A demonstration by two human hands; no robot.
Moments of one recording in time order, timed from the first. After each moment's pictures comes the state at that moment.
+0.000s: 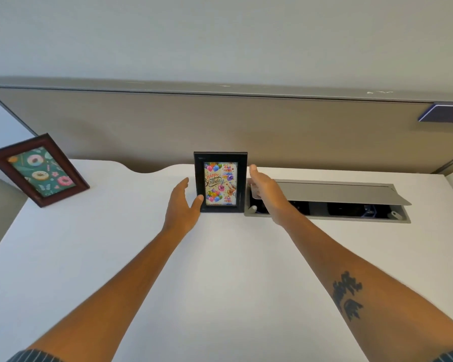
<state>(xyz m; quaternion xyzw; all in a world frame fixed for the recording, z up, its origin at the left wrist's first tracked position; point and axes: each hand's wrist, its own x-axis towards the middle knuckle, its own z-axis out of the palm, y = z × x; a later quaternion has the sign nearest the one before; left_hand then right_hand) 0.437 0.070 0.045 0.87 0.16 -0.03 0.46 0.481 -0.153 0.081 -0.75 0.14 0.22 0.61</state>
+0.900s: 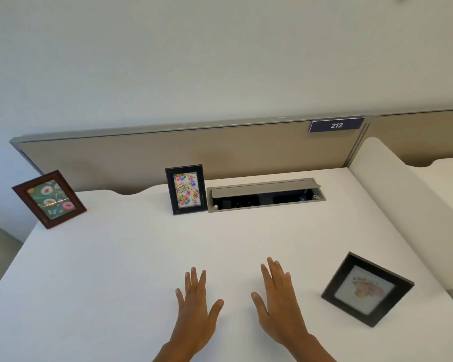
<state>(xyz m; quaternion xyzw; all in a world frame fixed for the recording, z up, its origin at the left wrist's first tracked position) 0.112 -0.025 0.021 0.96 -0.06 -0.14 0.24 0.096 -0.275 0.001 -0.97 -0.02 -0.02 0.24</state>
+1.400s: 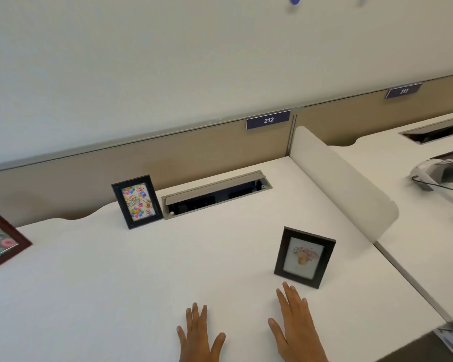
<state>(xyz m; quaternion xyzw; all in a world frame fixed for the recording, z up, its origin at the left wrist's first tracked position) 0.039 -0.111 -0.007 0.94 -0.07 -0.29 0.17 -0.037 -0.380 -0.029 -0.96 0.12 0.05 0.23</state>
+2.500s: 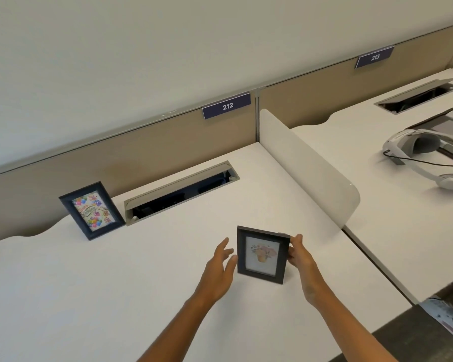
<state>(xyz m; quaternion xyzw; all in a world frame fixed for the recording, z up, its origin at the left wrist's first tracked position) 0.119 -0.309 0.077 0.85 -0.13 -0.25 0.45 0.022 -0.525 0.093 -0.60 0.31 -0.01 0.74</state>
